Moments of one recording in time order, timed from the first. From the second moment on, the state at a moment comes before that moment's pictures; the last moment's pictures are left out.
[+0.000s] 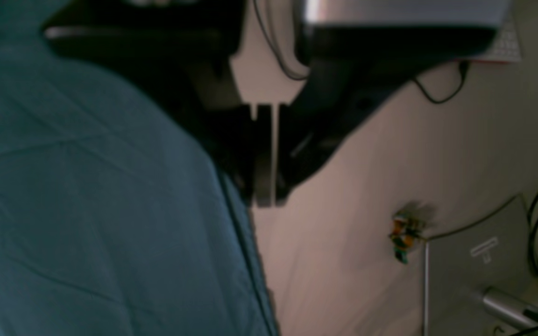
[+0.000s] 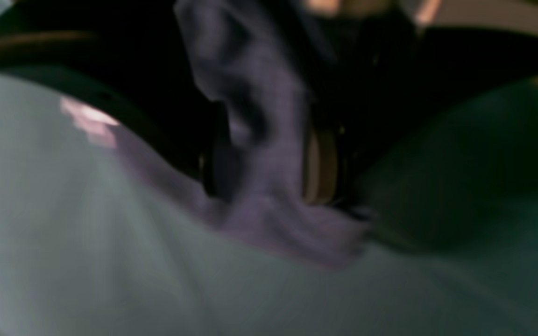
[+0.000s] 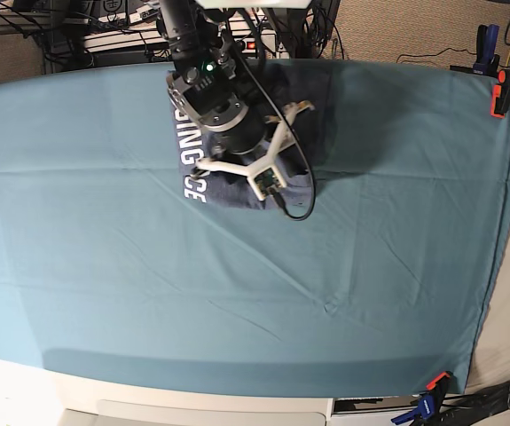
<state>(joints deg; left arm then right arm) -9.2 -52.5 -21.5 89.1 -43.4 -32.3 62.8 -12.6 -2.8 -22.8 121.7 -12.5 14.5 -57.3</state>
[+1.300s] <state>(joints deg) -9.1 -52.0 -21.5 89.1 -43.4 -32.3 62.5 -26.8 7.3 -9.4 130.1 23.8 27.3 -63.7</state>
